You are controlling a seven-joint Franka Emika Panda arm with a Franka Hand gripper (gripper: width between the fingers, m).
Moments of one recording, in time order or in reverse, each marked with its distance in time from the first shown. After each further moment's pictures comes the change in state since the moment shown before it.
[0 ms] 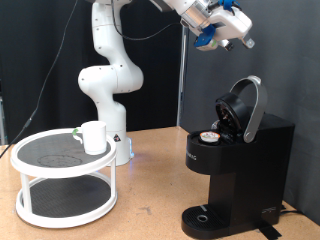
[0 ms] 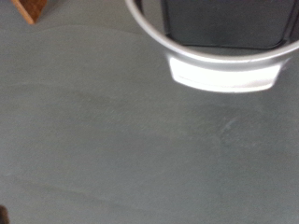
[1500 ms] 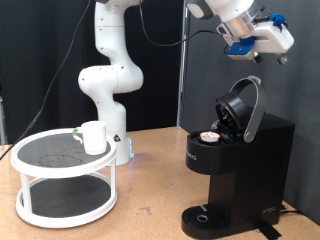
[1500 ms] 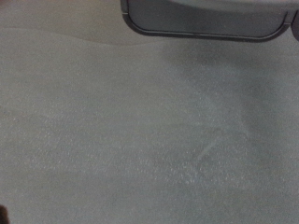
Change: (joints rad) arm 0.018 0.154 0.177 0.116 -0.160 0.038 0.158
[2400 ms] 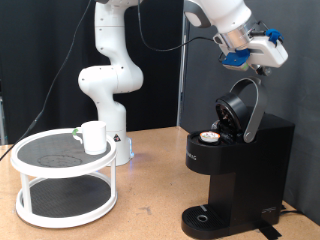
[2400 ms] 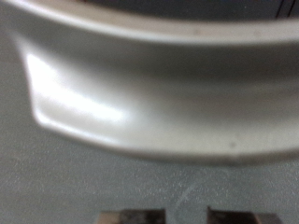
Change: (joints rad) arm -0.002 0.000 0.000 -0.056 -0.024 -0.004 -0.005
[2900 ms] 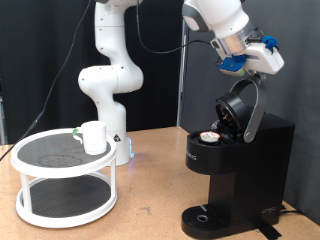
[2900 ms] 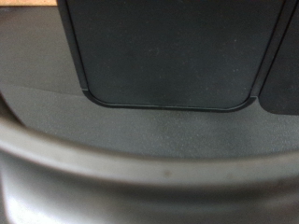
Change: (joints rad) arm -0.006 -0.001 -0.007 -0.024 -0.015 0.001 -0.003
